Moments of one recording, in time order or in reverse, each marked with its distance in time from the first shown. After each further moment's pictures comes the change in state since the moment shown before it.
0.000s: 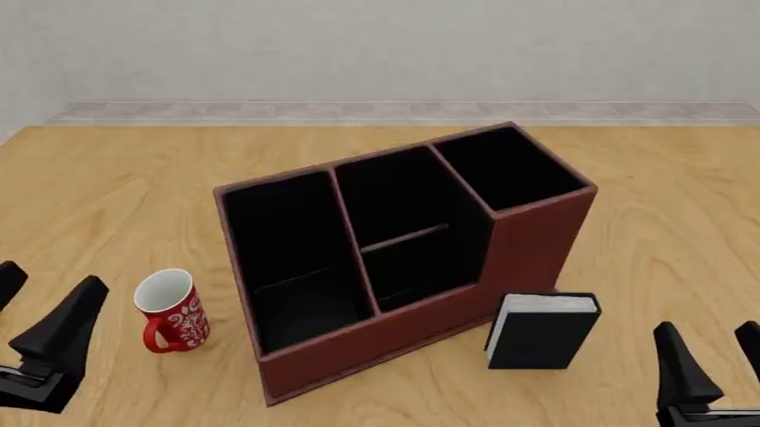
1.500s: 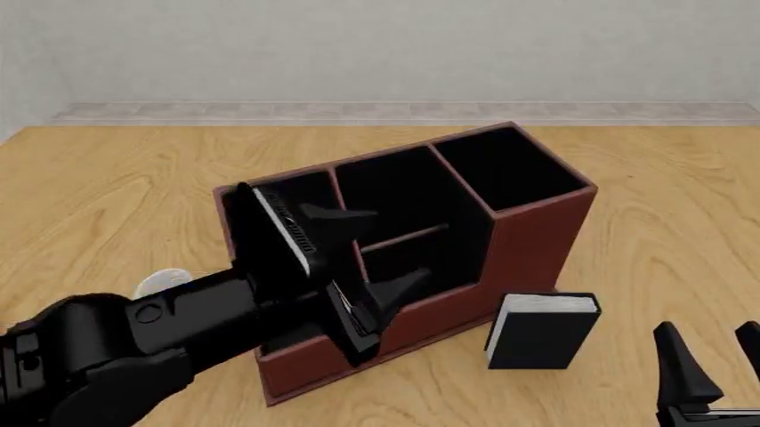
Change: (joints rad) left arm -0.755 0.972 -0.431 -0.307 0.093; right arm 0.000 -0.002 0.001 -0.003 -0.004
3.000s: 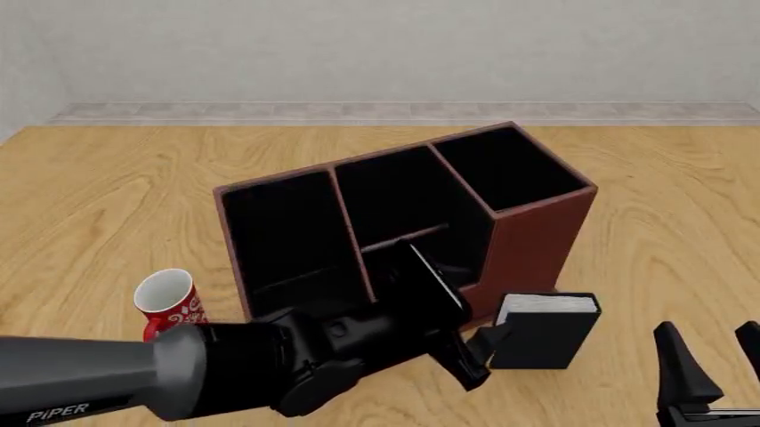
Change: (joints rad) left arm -0.086 0.497 -0.150 -0.198 -0.042; right arm 0.000 0.000 -0.001 0.002 0.001
